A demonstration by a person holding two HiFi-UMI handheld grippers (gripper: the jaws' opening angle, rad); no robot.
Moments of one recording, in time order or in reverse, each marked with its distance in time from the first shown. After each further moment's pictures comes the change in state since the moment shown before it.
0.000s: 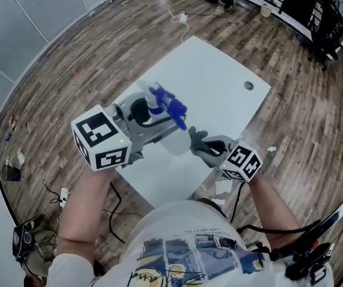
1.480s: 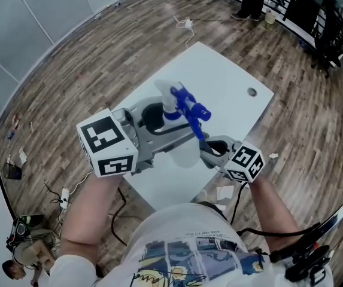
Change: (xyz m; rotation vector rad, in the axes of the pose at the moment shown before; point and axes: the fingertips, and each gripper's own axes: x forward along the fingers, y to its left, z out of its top) left arm 0.008 -0.035 0.024 -0.028 -0.085 -0.075; right arm -0.005 -0.004 0.020 -0.005 -0.115 0.029
